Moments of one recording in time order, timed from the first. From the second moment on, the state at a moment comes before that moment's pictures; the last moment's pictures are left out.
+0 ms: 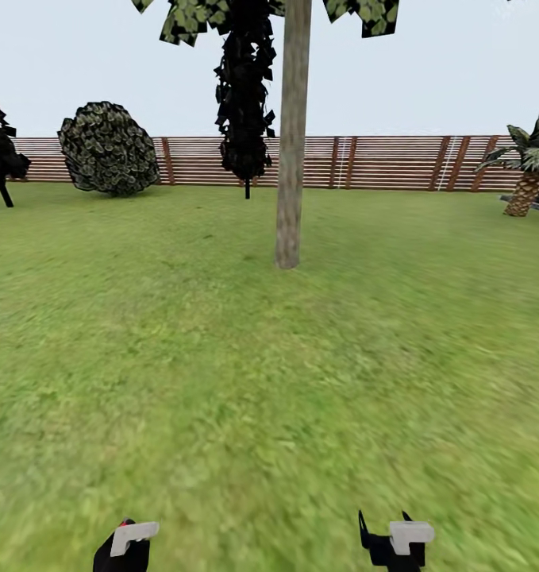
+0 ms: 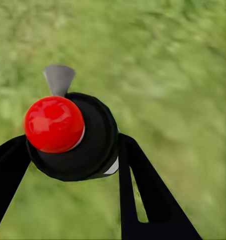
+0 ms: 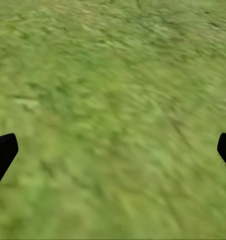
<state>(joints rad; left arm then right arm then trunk) -0.31 0.07 0.07 -0.31 0.00 -0.39 0.10 -0.18 -0.02 0.00 -0.55 0.06 -0.53 -0.11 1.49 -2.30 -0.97</state>
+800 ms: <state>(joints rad) -0.31 0.07 0.07 -0.31 0.00 -0.39 0.10 -0.18 -0.02 0.00 -0.55 0.06 -0.53 -0.11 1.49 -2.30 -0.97</state>
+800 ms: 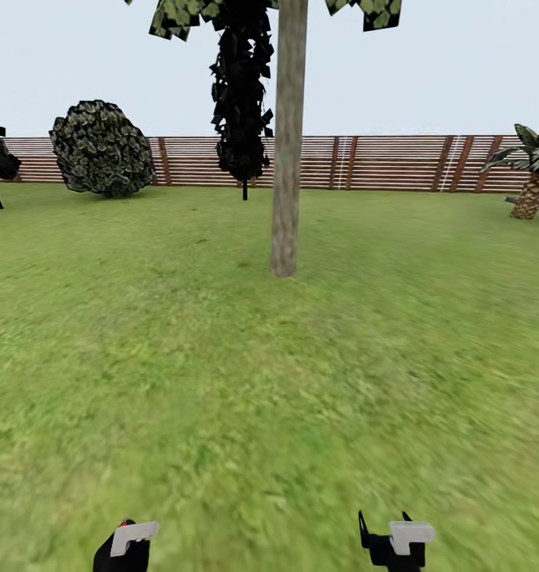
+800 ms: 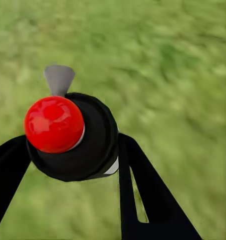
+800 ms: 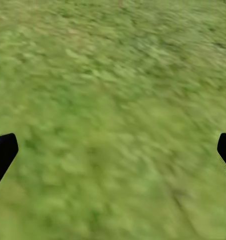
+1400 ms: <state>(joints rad) -0.31 0.07 0.07 -0.31 0.00 -0.39 0.10 -0.18 -0.02 0.00 -0.55 0.06 -0.53 -0.11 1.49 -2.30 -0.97</state>
